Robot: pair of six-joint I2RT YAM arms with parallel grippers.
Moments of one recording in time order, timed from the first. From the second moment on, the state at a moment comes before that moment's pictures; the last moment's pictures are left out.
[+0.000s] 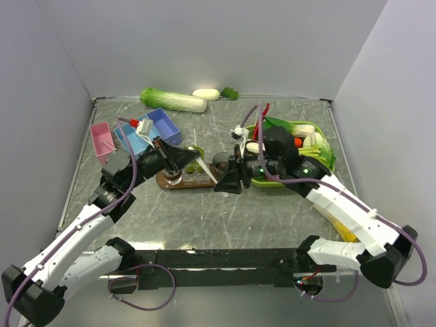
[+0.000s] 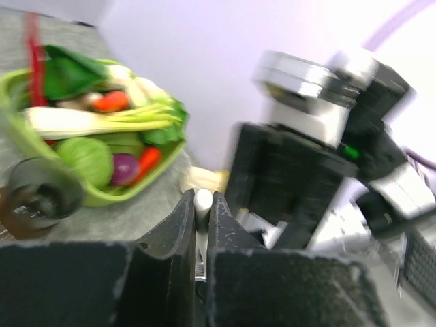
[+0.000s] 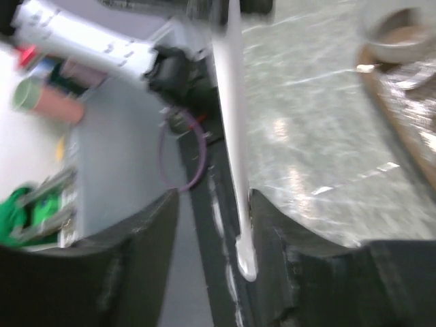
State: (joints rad) left arm -0.58 0.86 0.79 0.22 0.41 -0.83; right arm 0.72 1.15 1.16 -0.46 -0.75 0.26
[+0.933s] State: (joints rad) left arm -0.41 0.82 0.65 0.15 0.35 -1.13; right arm 0.96 1.00 0.96 -0.44 -0.02 0.27
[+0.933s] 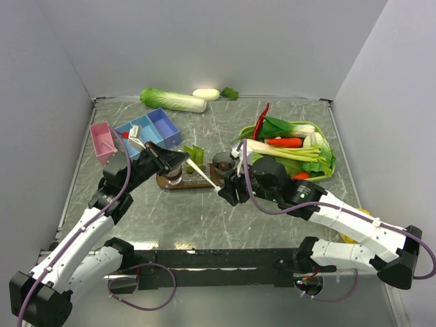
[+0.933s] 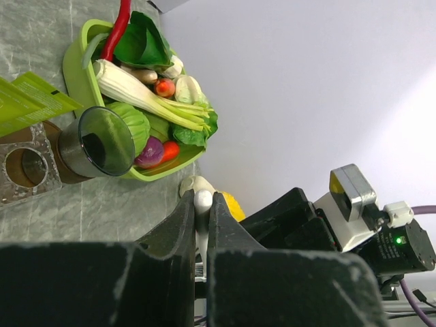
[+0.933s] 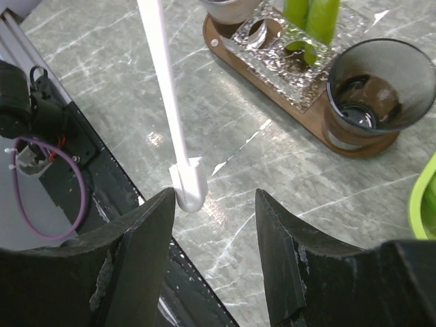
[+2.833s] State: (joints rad) left arm -0.47 0.90 0.70 0.08 0.36 -0.98; right arm 1.04 1.12 1.03 -0.51 0.06 0.23
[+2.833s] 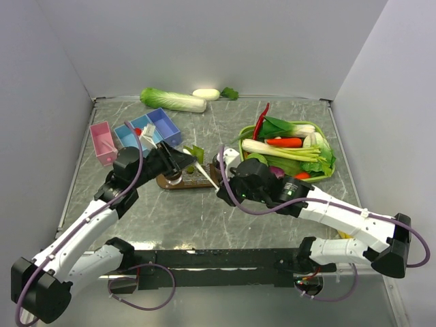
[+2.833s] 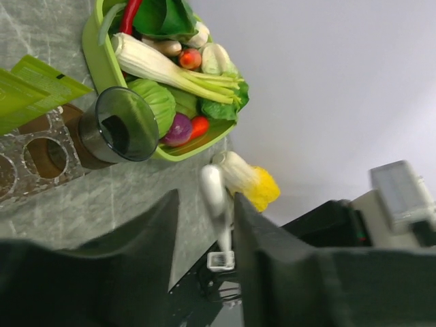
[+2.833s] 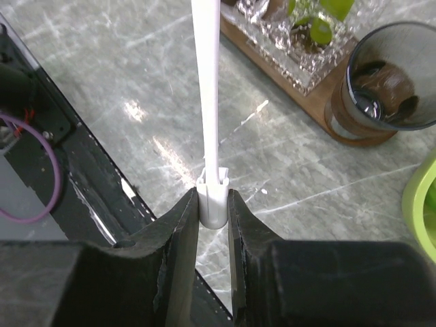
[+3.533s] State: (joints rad) left arm -0.43 0.84 0.81 -0.06 0.24 -0.72; right arm 1.04 1.10 1.06 -0.64 0.06 0.26
